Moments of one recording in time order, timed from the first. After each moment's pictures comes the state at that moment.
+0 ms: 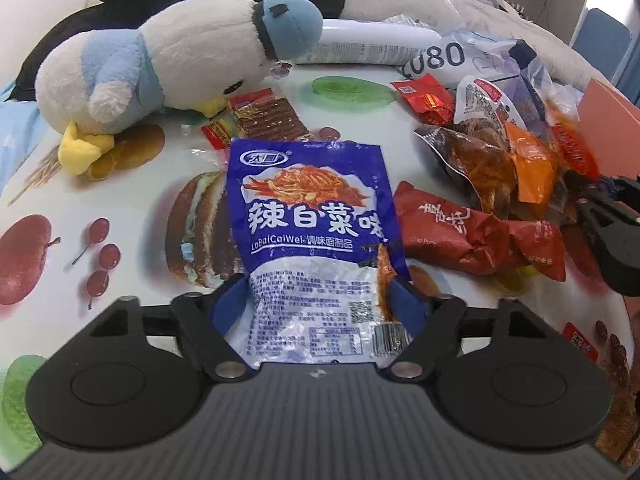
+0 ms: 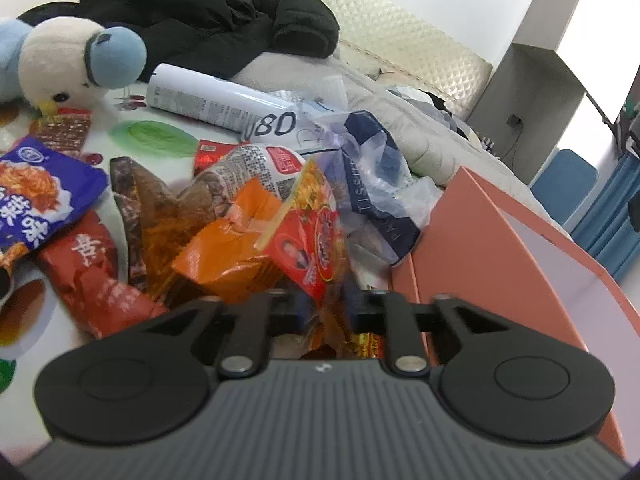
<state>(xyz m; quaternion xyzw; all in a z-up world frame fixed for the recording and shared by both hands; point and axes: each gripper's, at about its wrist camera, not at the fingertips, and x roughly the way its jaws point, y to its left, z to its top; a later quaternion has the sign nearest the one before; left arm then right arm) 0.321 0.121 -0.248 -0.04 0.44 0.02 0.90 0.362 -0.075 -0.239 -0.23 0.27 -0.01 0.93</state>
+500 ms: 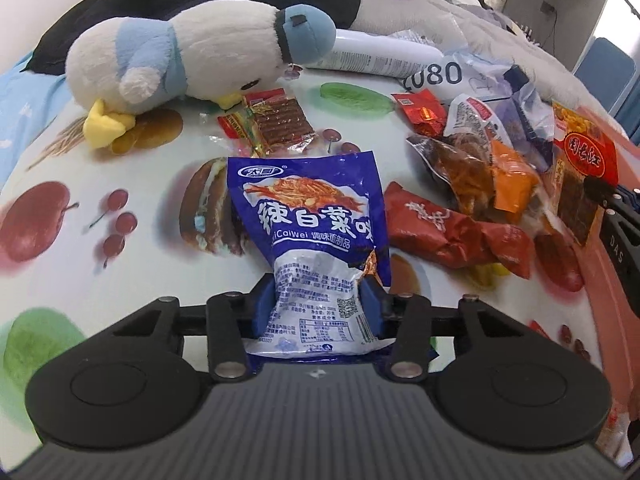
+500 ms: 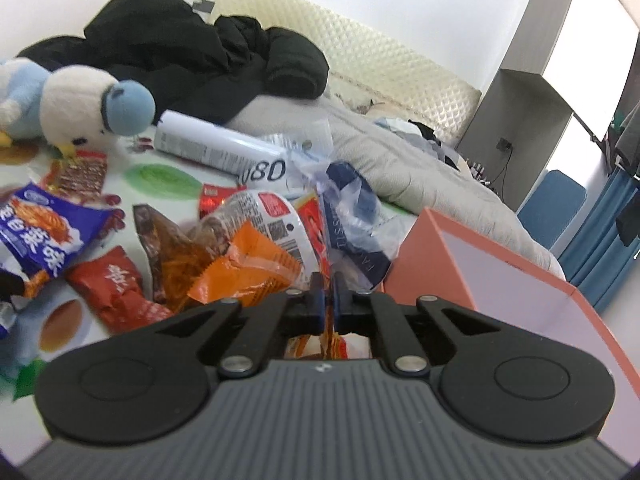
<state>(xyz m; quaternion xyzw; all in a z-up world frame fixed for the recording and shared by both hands) 0.290 0.125 -0.228 -0.09 0.44 0.03 0.89 0.321 -0.075 -0.199 -0.22 0.23 0.00 0.95</state>
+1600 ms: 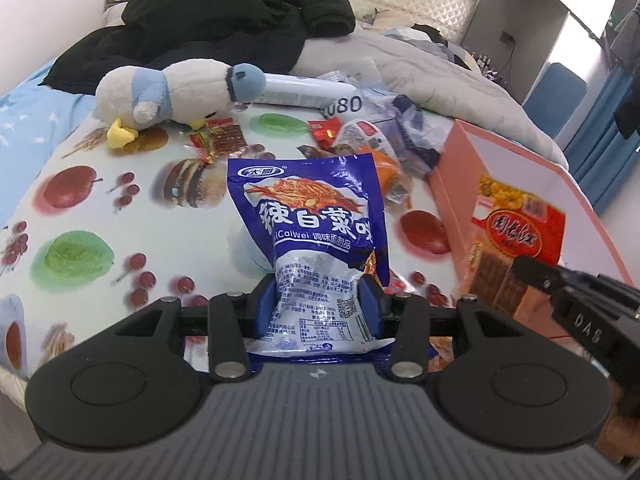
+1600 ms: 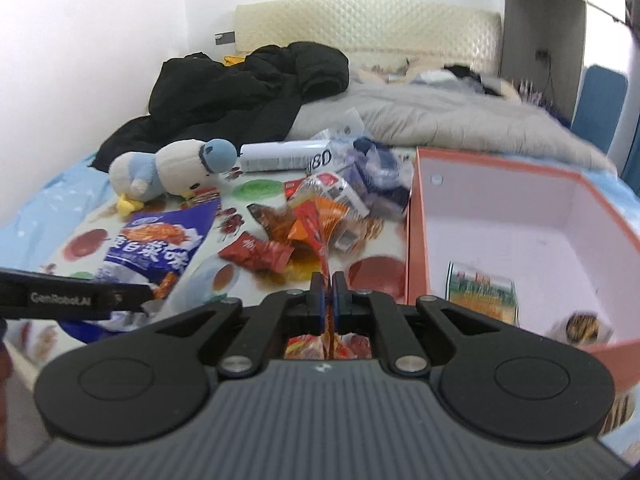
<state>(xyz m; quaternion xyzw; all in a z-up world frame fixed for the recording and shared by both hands) 0.149 0.048 -0.128 -0.11 0.40 -0.01 0.91 0.179 -0.153 -0.116 -0.02 0.30 0.11 0.95</state>
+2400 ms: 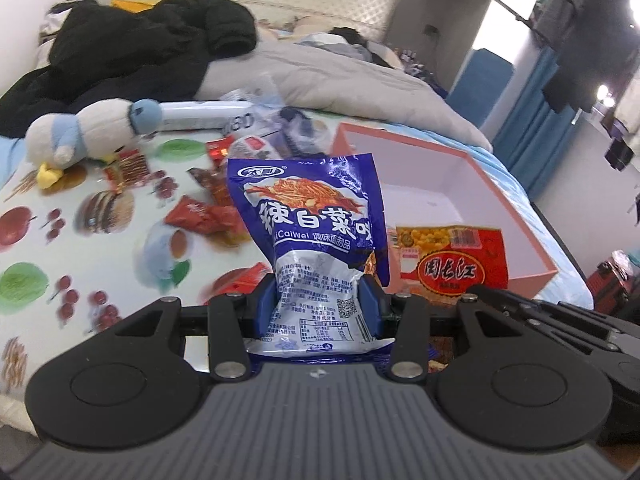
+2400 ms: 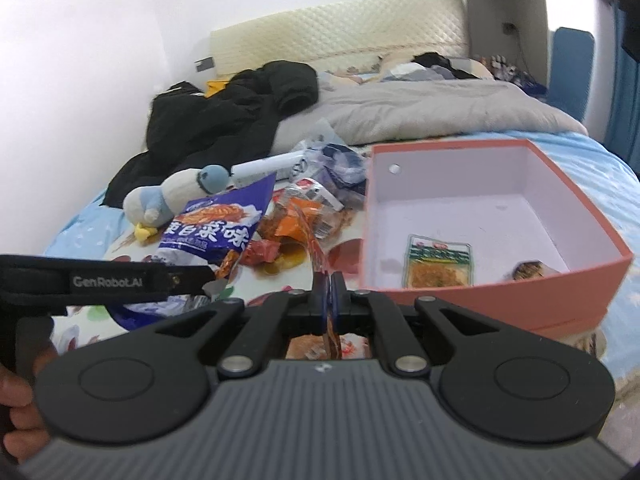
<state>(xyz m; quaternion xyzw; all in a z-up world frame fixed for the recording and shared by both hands) 0.122 -0.039 -0.076 -0.09 0.37 -0.11 0.92 0.117 -0.222 -0.076 0.05 0.31 0.10 0.95</state>
